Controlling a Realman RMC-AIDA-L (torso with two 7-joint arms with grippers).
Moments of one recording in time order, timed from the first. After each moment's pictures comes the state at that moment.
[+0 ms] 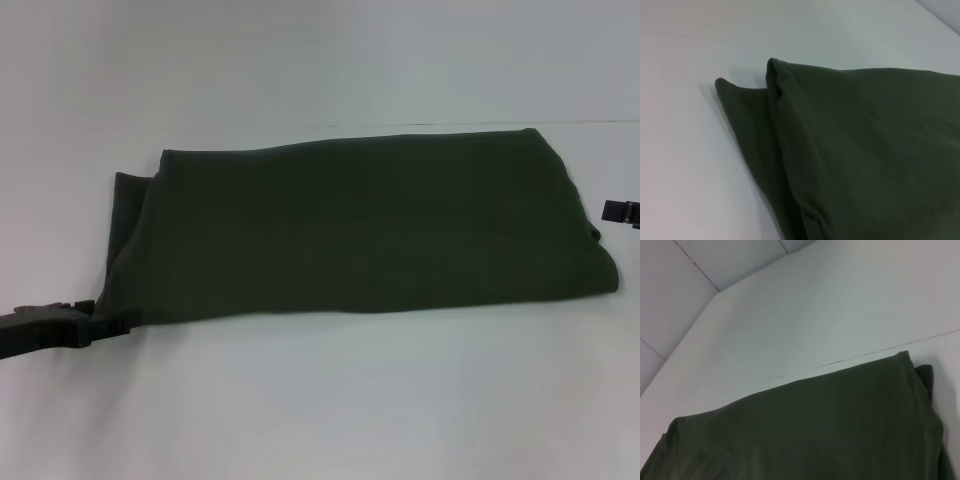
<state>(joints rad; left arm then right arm) -0.37 -2.17 0.59 0.94 2.28 1.27 -1.90 0.50 1.92 -0.55 -0.69 -2.12 -1.31 2.07</state>
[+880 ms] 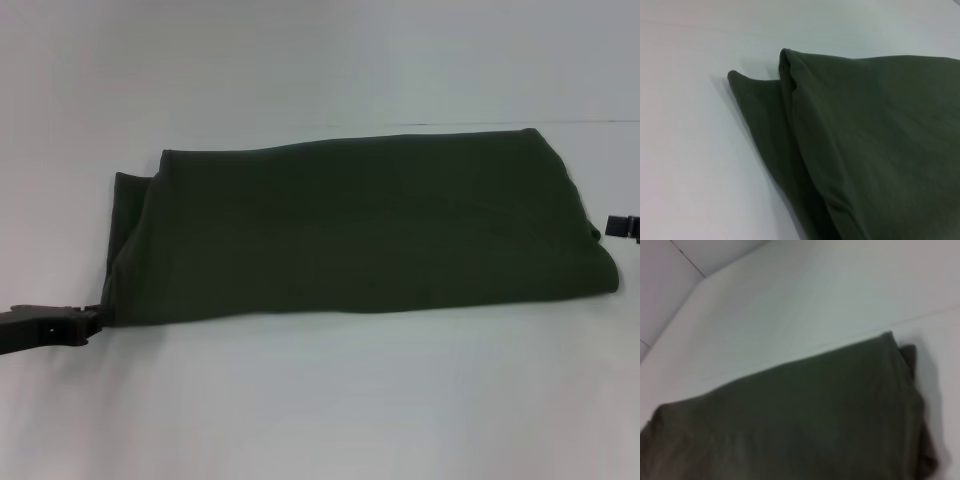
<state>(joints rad) -0.39 -2.16 0.59 0.94 2.35 1.24 -1.93 0.49 1.92 -0.55 -0.69 -2.16 -1.31 2.10</state>
